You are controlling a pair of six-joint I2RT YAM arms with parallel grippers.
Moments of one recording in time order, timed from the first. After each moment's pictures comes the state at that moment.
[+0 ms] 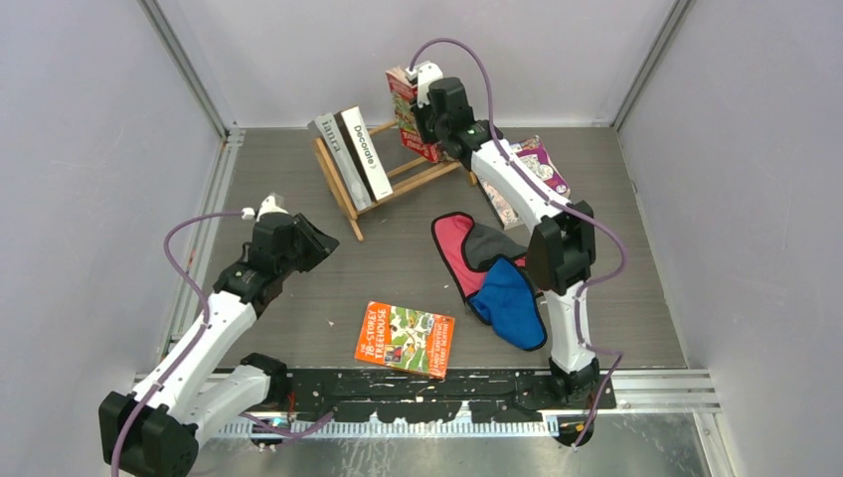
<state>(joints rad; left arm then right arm) -0.35 0.90 0.70 -0.40 -0.08 -0.89 0.53 2.07 2.00 -0.33 0.10 -0.10</state>
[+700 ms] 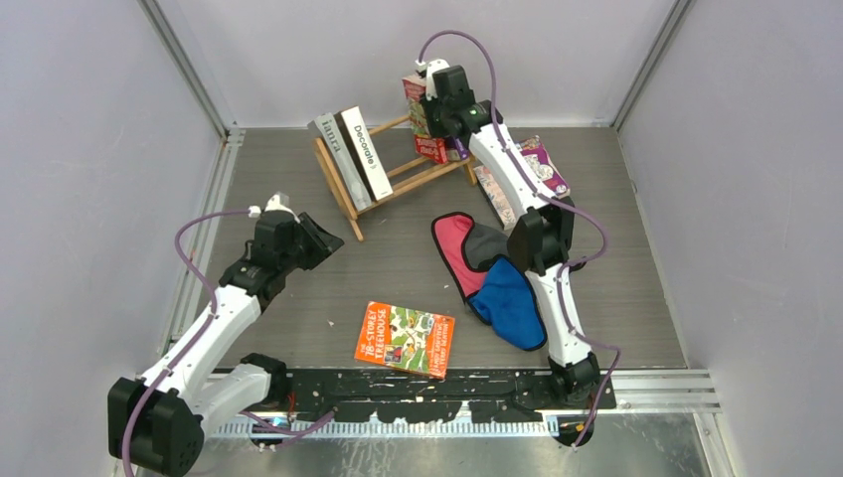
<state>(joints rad) -0.30 0.97 0.67 -0.30 0.03 -0.87 0.46 2.37 2.49 -0.69 0.08 -0.04</state>
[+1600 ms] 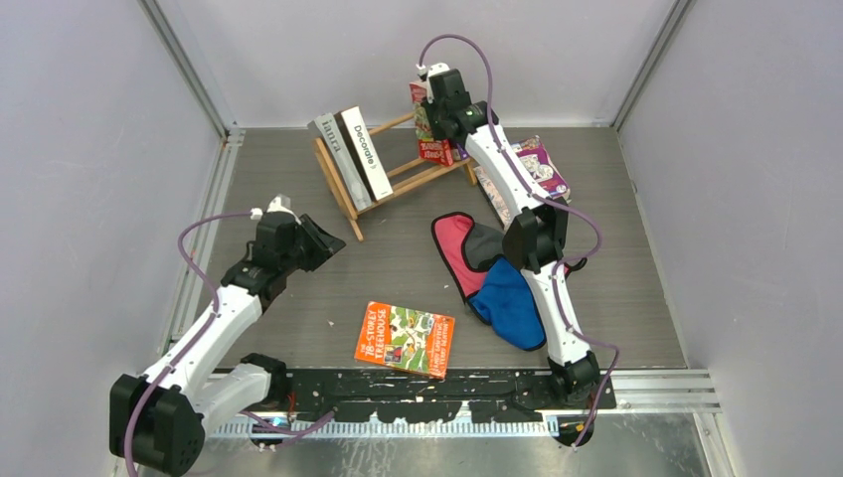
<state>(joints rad) -0.29 0.97 0.65 -0.28 0.05 -0.89 0.46 2.45 2.59 -0.77 0.19 -0.03</state>
